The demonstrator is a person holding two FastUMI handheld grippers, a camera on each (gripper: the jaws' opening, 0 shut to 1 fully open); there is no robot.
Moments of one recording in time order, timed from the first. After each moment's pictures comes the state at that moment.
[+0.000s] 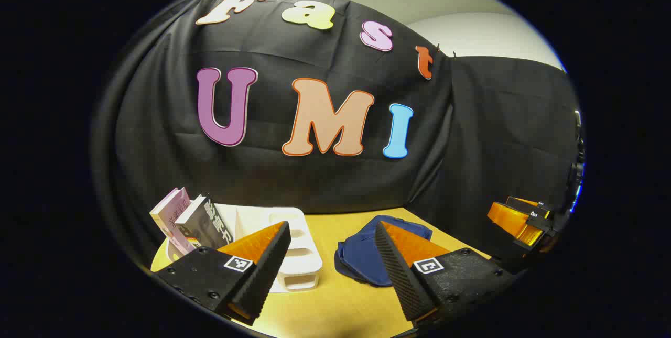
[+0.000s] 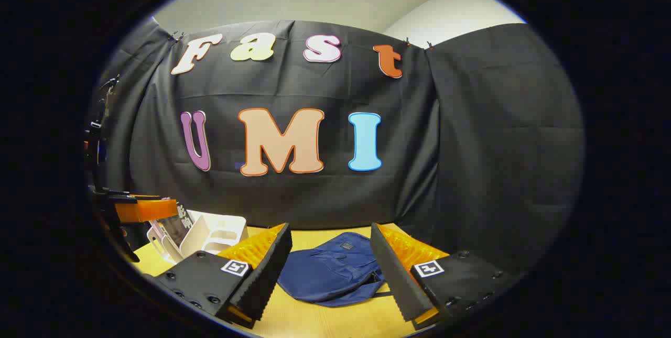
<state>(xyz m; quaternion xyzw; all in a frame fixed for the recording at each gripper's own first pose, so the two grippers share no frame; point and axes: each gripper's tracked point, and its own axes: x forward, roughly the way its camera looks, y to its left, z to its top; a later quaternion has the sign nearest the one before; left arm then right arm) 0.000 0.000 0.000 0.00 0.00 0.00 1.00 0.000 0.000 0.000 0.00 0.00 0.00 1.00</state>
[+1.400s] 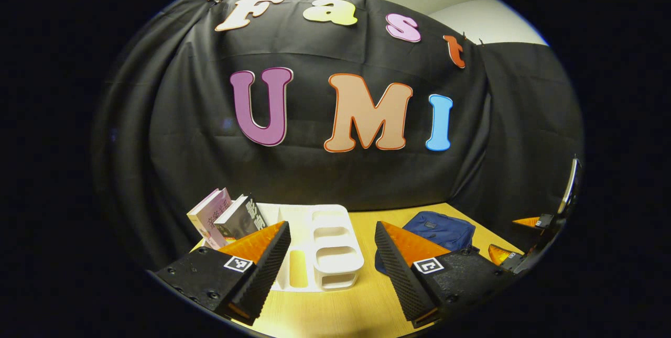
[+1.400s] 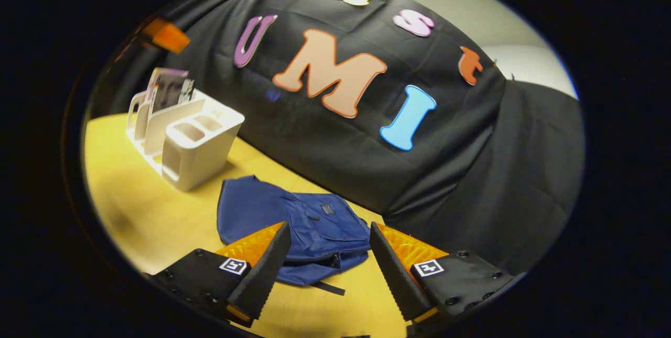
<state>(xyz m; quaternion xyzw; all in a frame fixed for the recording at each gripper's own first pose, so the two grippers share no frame) -0.002 0.053 -0.010 0.03 0.01 0.13 0.99 0.060 -0.027 -0.136 -0.31 0.07 0.08 0.95</state>
